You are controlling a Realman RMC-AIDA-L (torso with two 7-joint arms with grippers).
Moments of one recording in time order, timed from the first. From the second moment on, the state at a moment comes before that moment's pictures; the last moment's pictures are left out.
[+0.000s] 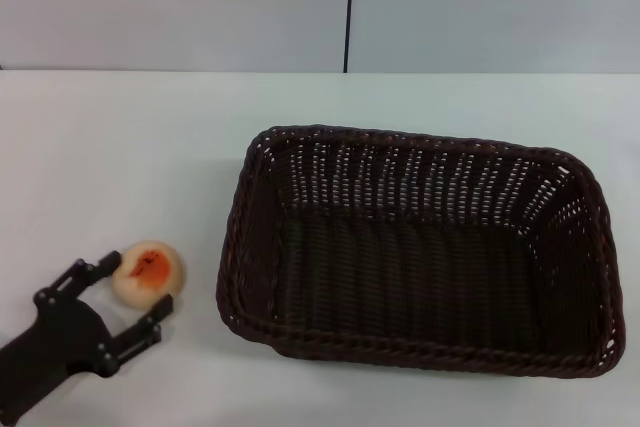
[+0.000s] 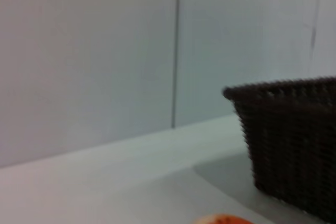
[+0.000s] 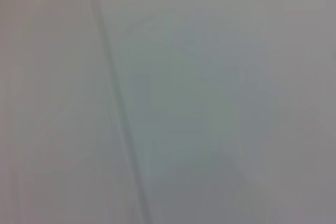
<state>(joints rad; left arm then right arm) -0.17 -2.07 0.02 0.17 2.21 1.52 -0.46 0.08 2.08 -0.82 -0.62 -0.89 -1.73 1.21</state>
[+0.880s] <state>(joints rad) -0.21 -2.07 0.00 0.10 2.20 1.45 -0.35 0.10 2.07 -0.69 -0.43 -0.88 -1.74 1.16</state>
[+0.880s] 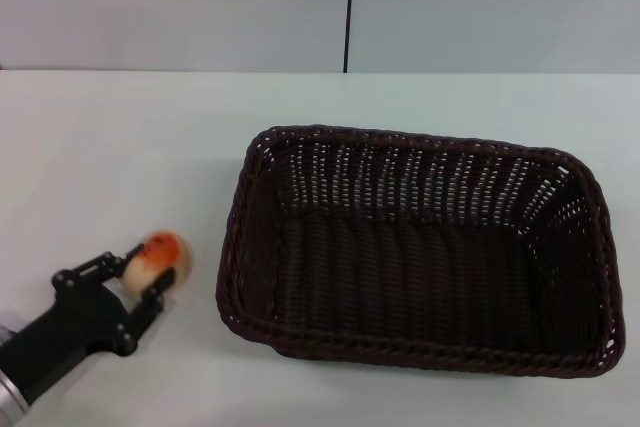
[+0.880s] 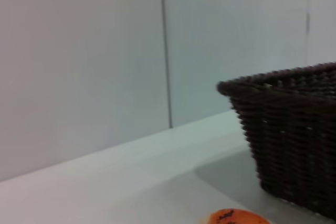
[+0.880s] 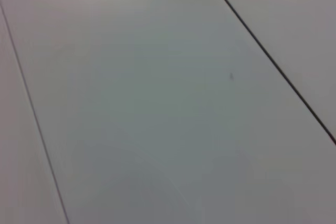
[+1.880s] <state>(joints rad) -0.32 -2.07 -0.10 0.04 2.21 1.94 -0.49 0.12 2.08 -0.62 -0.32 -0.88 -1.78 1.13</state>
